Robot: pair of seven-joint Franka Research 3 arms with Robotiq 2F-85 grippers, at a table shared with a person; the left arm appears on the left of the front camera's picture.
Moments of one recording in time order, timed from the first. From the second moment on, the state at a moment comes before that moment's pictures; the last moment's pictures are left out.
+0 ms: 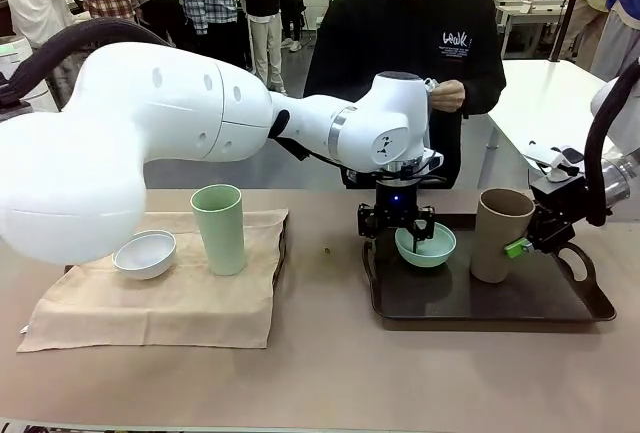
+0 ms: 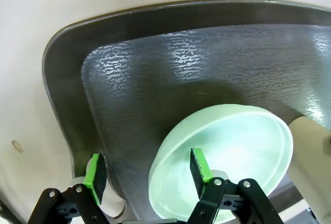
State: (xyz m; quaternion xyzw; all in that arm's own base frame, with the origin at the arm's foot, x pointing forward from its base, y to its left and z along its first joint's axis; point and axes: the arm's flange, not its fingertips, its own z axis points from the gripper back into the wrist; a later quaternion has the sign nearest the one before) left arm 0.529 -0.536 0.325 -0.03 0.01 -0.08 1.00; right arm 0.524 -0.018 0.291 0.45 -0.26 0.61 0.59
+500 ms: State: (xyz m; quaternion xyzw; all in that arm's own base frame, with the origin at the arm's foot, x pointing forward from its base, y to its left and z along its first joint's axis) left arm 0.535 -0.537 0.325 -0.03 0.01 -0.07 1.00; right arm 0.520 -0.004 0.289 0.46 -0.26 0.62 0.58
